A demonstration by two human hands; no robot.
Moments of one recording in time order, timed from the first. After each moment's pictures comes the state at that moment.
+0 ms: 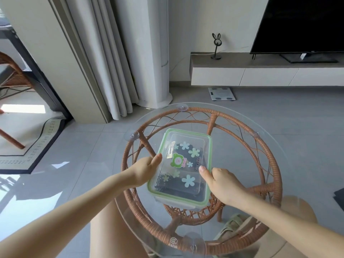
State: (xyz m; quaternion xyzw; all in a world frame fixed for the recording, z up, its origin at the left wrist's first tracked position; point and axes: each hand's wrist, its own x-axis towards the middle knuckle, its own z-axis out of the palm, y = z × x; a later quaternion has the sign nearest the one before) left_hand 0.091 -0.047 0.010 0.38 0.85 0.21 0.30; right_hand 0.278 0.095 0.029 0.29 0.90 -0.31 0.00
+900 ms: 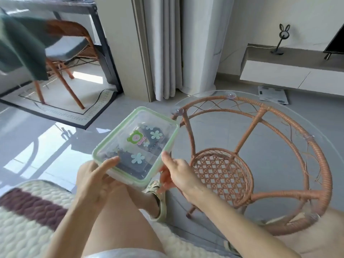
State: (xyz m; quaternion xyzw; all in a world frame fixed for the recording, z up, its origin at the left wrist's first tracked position) left_hand 0.166 -0.244 0.009 -0.09 0.60 0.78 0.15; right_hand 0.223 -0.058 0.019 0.19 0.68 -0.71 0.07
